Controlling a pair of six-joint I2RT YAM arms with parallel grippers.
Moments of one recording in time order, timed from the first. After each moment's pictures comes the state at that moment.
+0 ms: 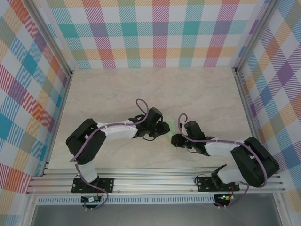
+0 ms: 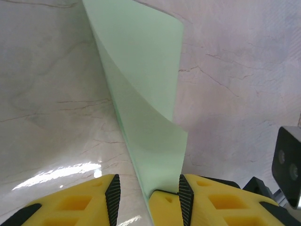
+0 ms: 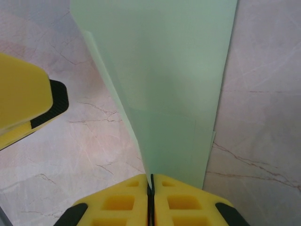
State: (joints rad) left arm -0.85 1.79 1.04 -0.11 0.18 -1.10; right arm 0.59 1.35 0.35 0.18 -0.32 0.68
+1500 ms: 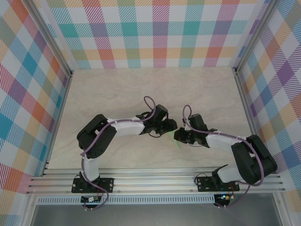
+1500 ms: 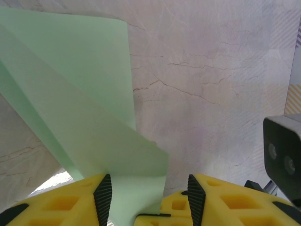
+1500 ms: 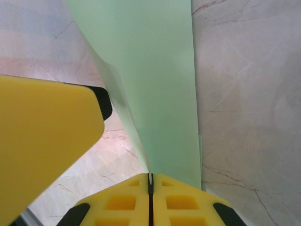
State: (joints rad) left arm -0.85 1.93 1.16 -0.05 0.25 -1.05; right arm 0.45 1.39 0.48 -0.02 -0.46 0.70
